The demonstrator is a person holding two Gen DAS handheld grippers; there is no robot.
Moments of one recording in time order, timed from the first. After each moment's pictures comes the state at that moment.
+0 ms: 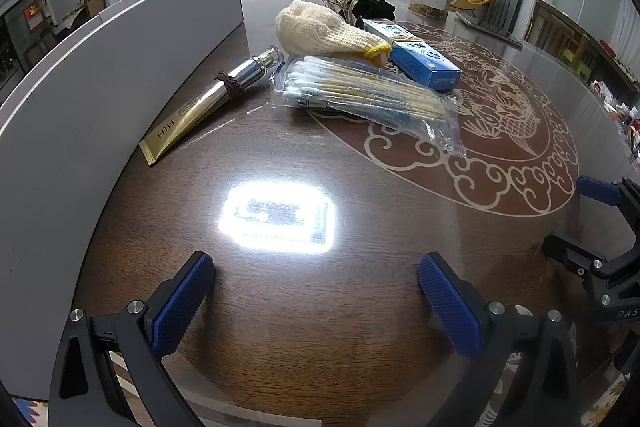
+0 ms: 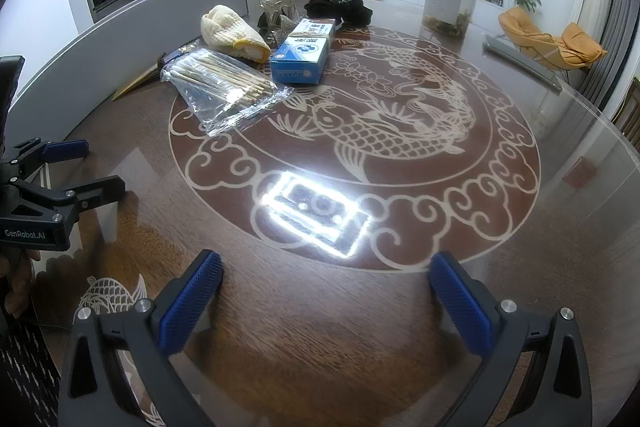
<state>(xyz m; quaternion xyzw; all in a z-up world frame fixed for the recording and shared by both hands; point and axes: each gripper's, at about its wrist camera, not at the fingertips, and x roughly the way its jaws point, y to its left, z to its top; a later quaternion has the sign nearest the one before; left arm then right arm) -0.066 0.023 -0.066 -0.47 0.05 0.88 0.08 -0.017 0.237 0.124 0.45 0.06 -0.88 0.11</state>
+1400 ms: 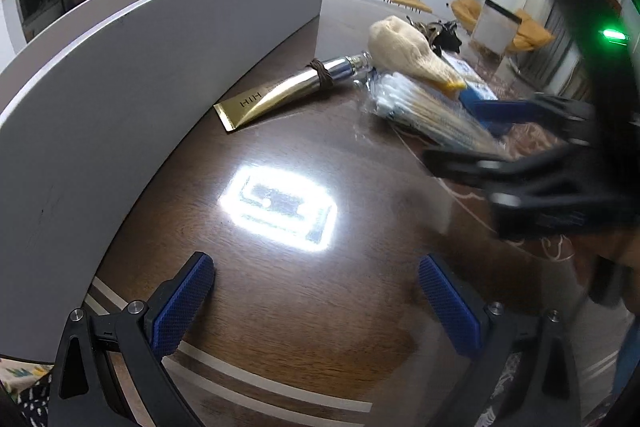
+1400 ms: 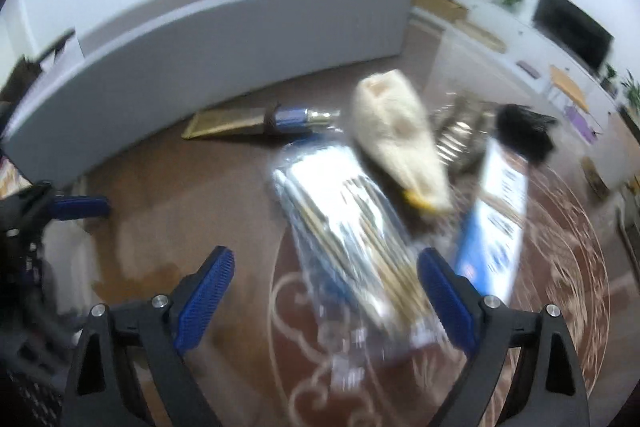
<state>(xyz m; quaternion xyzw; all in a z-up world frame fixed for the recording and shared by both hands) -0.063 -0.030 -0.060 -0.48 -0.06 0.88 0.02 -0.145 0.090 0.138 0.45 0.20 -0.82 0.30</state>
